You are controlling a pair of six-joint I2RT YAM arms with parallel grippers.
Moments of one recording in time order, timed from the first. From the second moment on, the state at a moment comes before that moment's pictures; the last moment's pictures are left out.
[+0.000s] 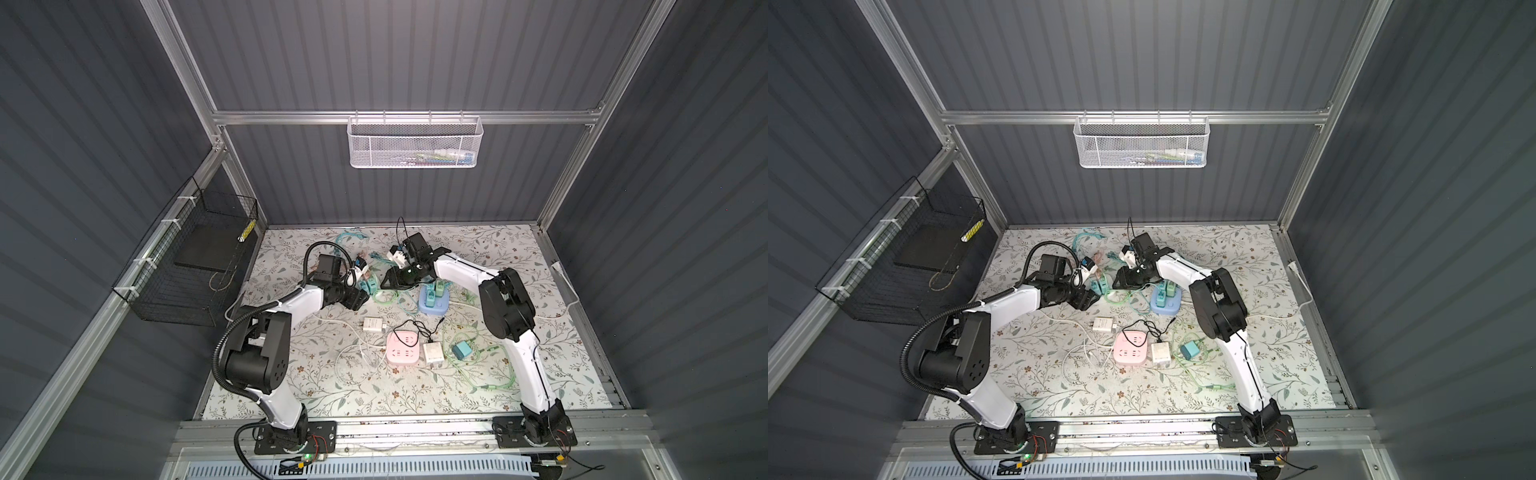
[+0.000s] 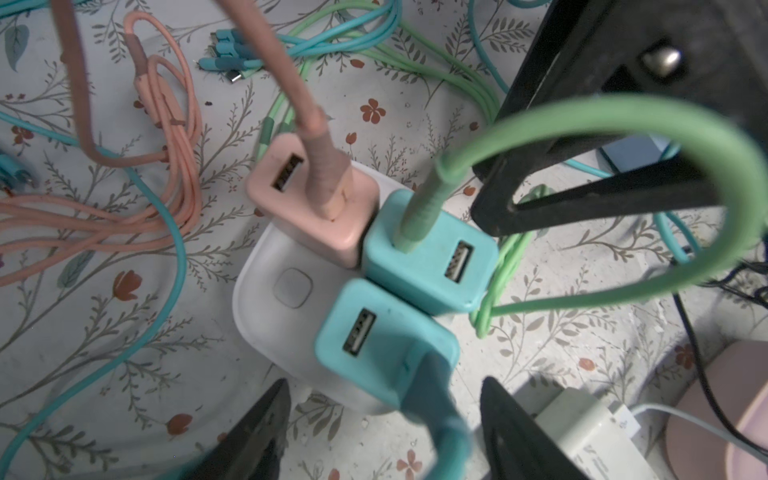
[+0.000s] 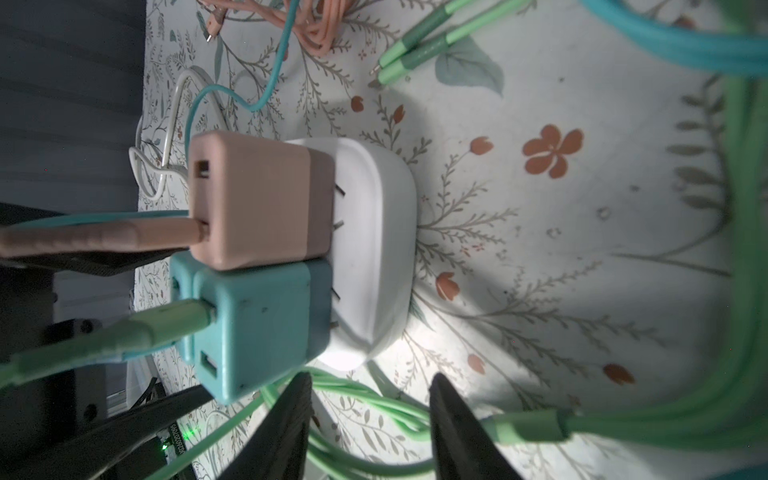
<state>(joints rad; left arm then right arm) -0.25 1.70 1.00 -0.23 0.36 0.37 0.57 2.33 1.84 -0.53 -0.59 0.37</state>
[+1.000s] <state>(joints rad) -0.22 1.81 1.06 -0.19 0.43 0.50 0.57 2.33 1.89 -0.45 -0.74 0.40</state>
